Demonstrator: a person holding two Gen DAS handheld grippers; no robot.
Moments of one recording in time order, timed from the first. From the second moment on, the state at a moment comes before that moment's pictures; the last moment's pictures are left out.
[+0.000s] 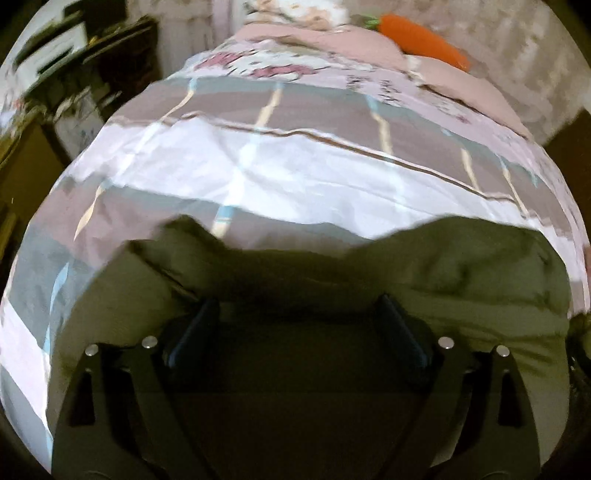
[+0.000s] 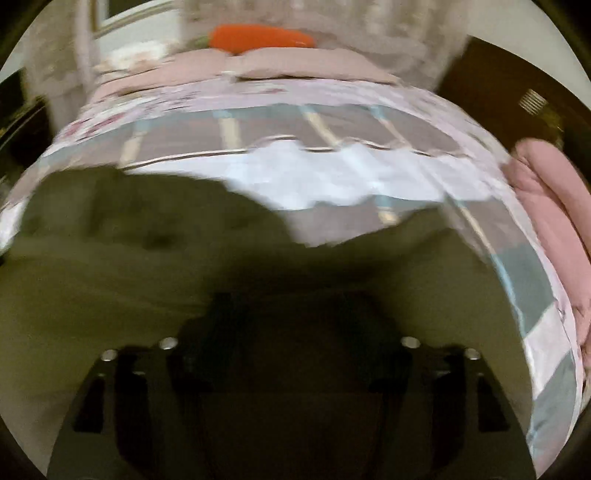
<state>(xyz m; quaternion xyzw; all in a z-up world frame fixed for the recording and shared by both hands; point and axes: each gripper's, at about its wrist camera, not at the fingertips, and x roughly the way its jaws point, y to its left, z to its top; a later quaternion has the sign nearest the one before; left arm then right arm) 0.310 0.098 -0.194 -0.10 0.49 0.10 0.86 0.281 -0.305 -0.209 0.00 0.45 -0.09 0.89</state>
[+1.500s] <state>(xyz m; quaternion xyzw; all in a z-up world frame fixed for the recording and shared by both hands) 0.223 -0.012 -0.172 -0.01 0.49 0.08 0.87 0.217 -0.206 -0.197 0.04 0.47 -0.02 0.88</state>
